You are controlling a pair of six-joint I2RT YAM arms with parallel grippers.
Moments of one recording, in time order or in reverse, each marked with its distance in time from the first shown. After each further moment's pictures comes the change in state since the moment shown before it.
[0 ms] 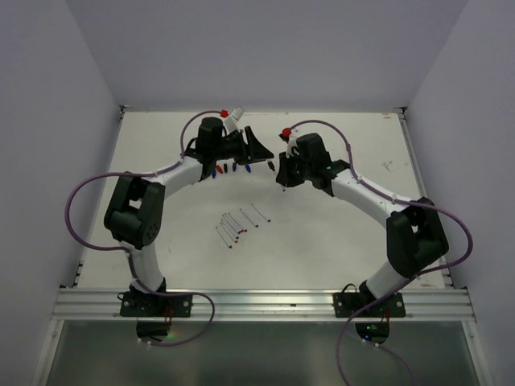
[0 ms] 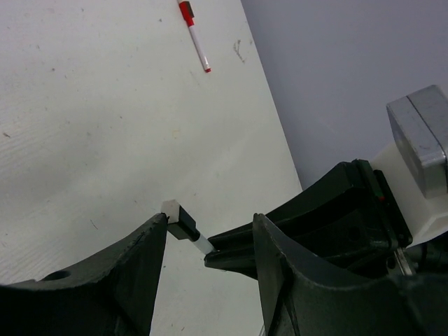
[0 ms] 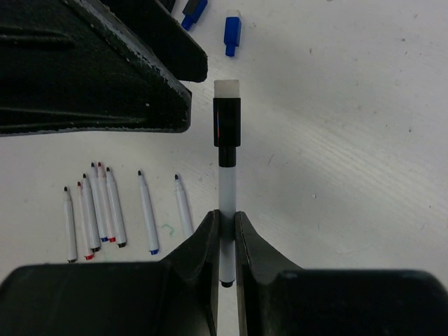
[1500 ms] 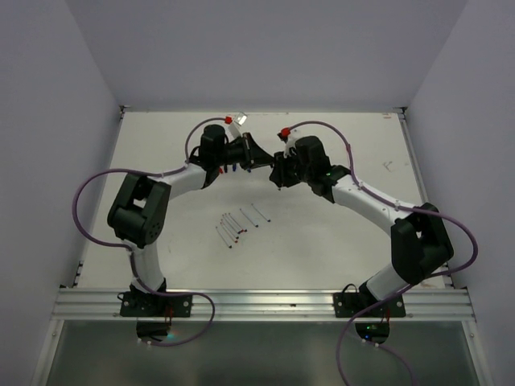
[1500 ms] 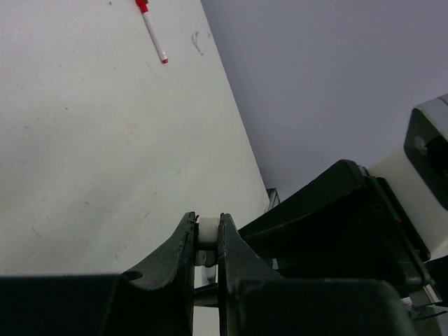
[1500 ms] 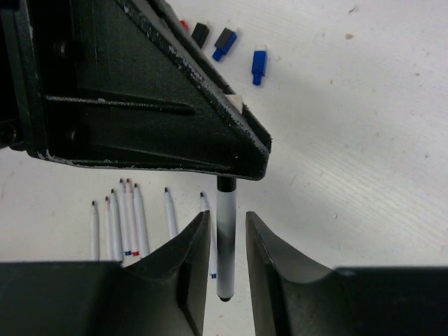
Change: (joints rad) left arm -0.026 0.024 -0.080 0.203 0.050 -0.151; right arm 0.044 -0.055 -0.049 0.113 0.034 0.039
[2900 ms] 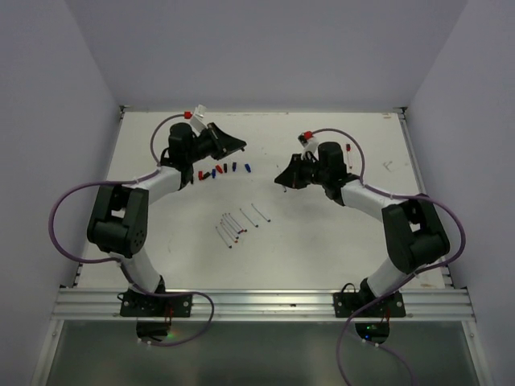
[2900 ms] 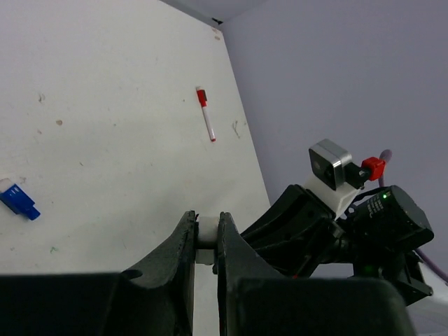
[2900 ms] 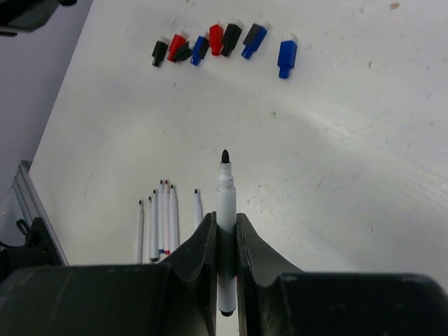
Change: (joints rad) left arm 0.168 -0.143 -0.132 0.069 -0.113 -0.033; right arm -0.185 0.063 -0.193 0.360 -0.392 0.181
